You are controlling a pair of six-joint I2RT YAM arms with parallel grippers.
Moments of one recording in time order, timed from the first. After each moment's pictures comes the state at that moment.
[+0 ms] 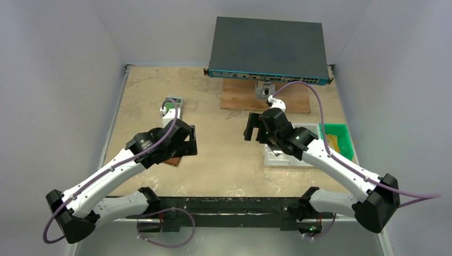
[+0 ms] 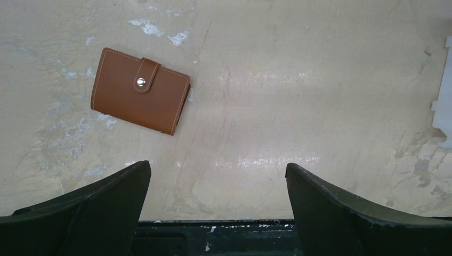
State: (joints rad) left arm -0.80 1.00 1.02 -1.03 -0.44 -0.77; right arm 0.72 1.15 0.94 -0.54 0.27 0.70
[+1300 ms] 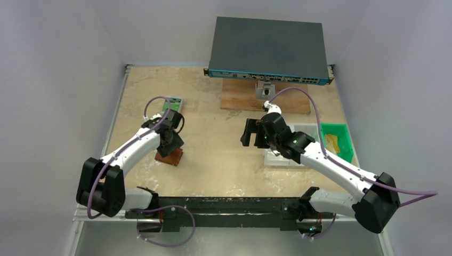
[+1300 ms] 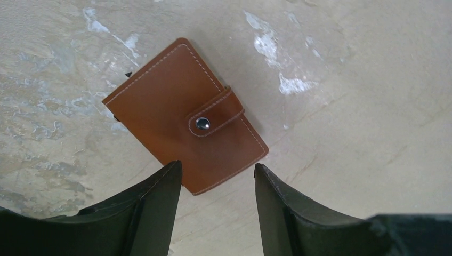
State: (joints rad) left arm -0.37 1.32 0.85 -0.83 -0.32 -1.00; right arm 0.72 1.14 0.84 -0.44 0.16 0.68
